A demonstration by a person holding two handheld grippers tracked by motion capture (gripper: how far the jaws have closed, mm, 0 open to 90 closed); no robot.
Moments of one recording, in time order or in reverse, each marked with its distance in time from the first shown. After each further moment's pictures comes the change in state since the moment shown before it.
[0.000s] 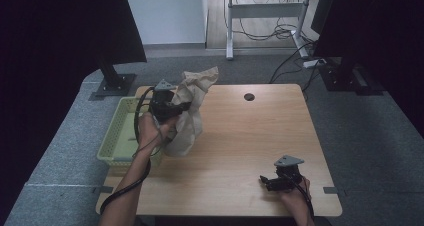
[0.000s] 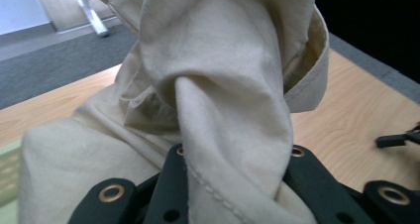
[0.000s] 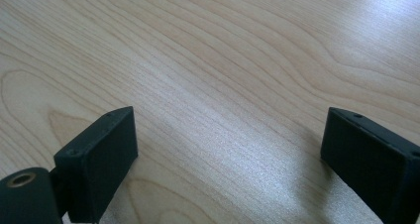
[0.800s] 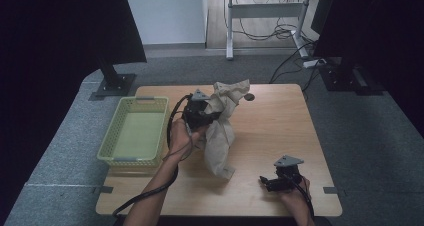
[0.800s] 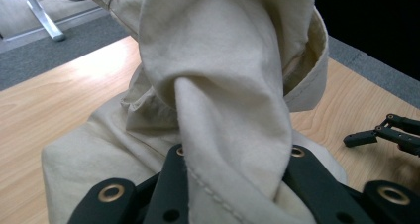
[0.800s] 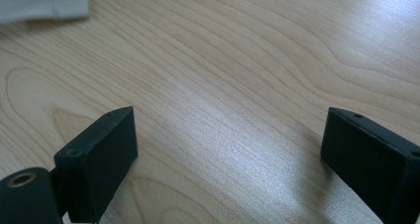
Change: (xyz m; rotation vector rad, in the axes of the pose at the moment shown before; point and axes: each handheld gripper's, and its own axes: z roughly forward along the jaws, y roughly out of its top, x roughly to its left) left arm -0.057 -0.007 0.069 0.024 -0.088 0.063; right arm 0.001 0.000 0.000 0.000 0.007 -0.009
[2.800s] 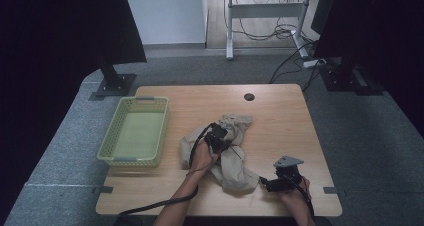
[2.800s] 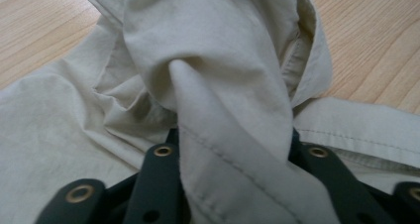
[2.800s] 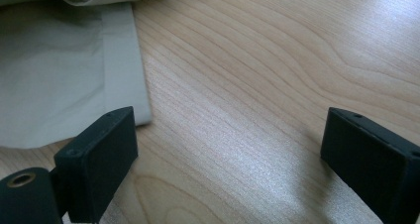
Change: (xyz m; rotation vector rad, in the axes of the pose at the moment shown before) left arm -0.009 -0.093 0.134 0.266 0.064 0.028; right arm 0.000 0.000 0.000 -0.003 0.009 -0.012
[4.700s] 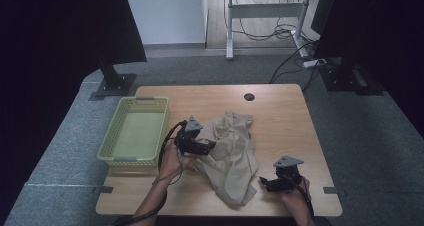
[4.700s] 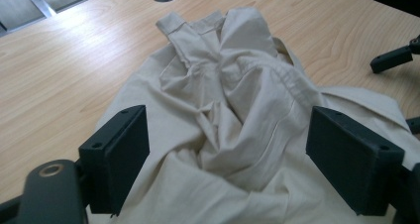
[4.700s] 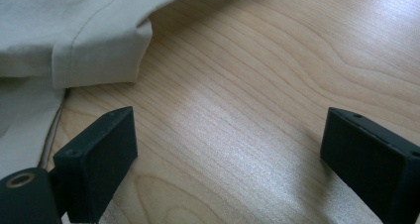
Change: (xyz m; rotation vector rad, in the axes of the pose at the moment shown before) left arm 0.020 -0.032 -0.134 -0.232 -0.031 0.038; right arm 0.001 0.000 0.000 -0.001 -0.003 0.001
